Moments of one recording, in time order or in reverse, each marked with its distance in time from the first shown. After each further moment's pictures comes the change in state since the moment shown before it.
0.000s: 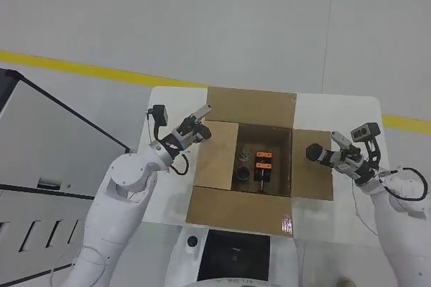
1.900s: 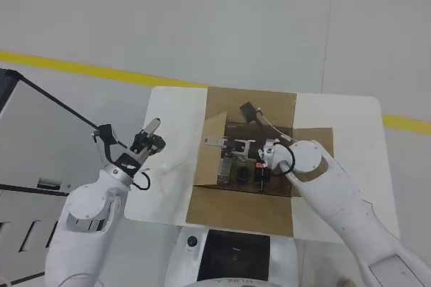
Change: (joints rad) left arm 0.310 0.043 -0.288 -0.166 0.008 -0.131 0.040; right arm 0.478 -0.150 -0.766 0.124 -0.388 0.001 -0.314
